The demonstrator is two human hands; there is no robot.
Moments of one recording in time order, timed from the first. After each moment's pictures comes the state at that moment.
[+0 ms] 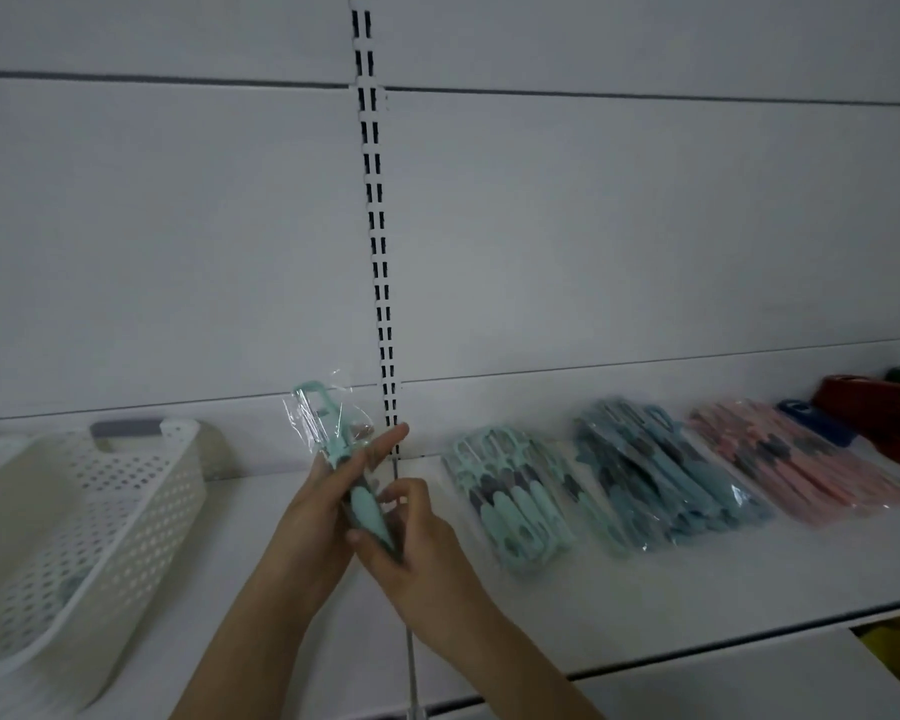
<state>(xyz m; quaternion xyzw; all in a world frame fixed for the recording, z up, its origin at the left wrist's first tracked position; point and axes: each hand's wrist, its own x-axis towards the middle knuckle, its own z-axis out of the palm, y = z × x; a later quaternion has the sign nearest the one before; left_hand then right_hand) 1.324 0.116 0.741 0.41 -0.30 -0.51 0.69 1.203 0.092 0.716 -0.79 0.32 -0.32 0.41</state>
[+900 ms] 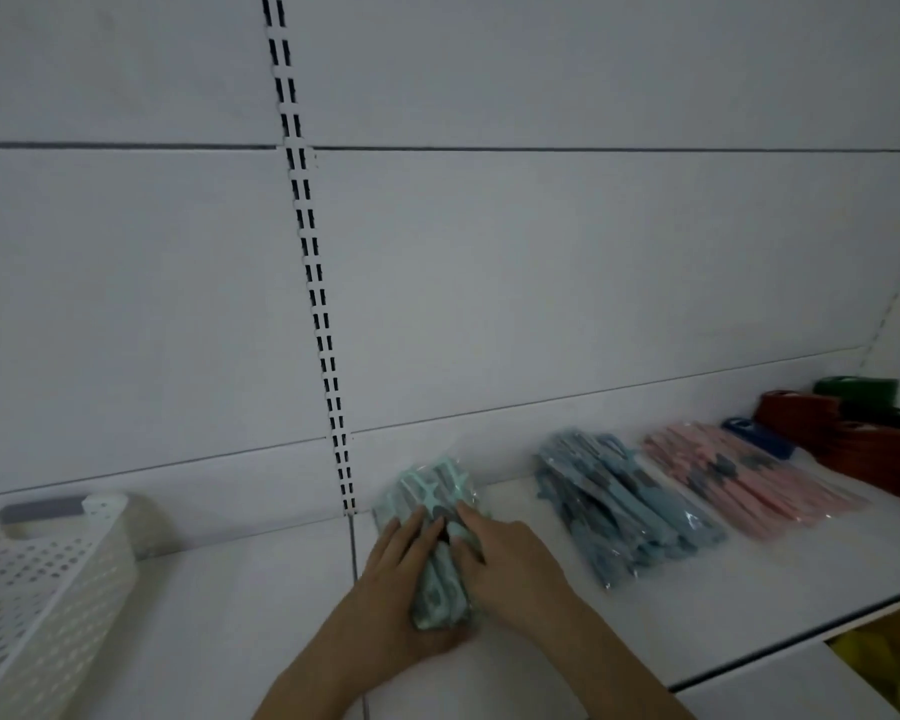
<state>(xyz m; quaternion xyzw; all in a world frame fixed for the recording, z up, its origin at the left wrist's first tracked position) 1.290 0.062 0.669 0.63 -0.74 -0.13 0.21 1.121 0.005 0.708 -0.83 0.51 -0.14 0.18</state>
